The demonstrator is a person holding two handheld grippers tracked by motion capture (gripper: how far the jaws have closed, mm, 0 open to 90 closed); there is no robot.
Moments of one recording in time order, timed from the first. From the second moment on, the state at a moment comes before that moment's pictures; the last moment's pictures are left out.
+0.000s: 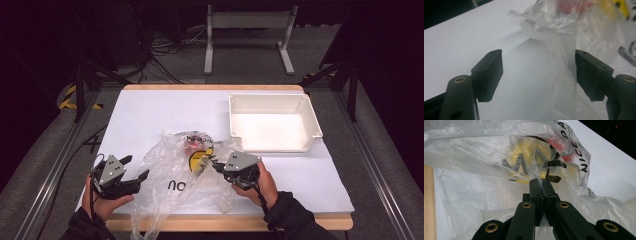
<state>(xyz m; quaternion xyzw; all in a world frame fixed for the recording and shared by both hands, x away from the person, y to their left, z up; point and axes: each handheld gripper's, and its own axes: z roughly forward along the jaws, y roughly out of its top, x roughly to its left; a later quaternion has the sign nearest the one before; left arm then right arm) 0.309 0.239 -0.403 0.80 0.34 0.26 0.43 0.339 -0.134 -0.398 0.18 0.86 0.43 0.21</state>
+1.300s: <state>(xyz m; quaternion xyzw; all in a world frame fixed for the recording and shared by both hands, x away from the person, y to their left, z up) 0.286 0.157 -0.425 0.89 0.23 0.22 0.32 0.344 -0.140 -0.398 0.19 0.86 0.42 0.21</state>
